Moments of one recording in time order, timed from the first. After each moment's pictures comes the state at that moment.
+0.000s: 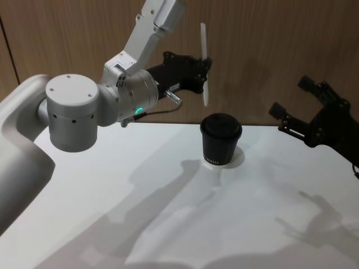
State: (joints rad) left arm -0.77 0.32 0.67 -1.46 -0.51 0.34 -0.23; right arm 0.17 0.49 -0.09 -1.69 0.57 -0.06 0.72
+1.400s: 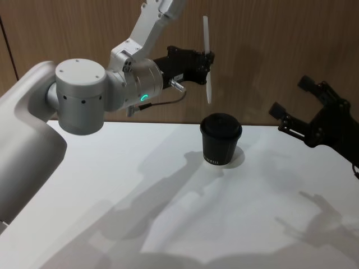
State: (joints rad) left arm -0.84 0.25 0.65 -1.33 -0.51 0.37 -0.28; right arm 0.17 0.49 -0.09 -1.69 0.57 -0.06 0.72
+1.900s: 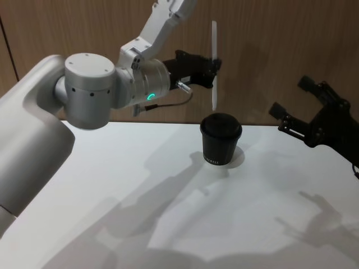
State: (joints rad) left arm -0.87 0.23 0.66 -1.30 -0.51 0.43 -0.31; right arm 0.17 0.49 -0.09 -1.69 0.57 -0.06 0.72
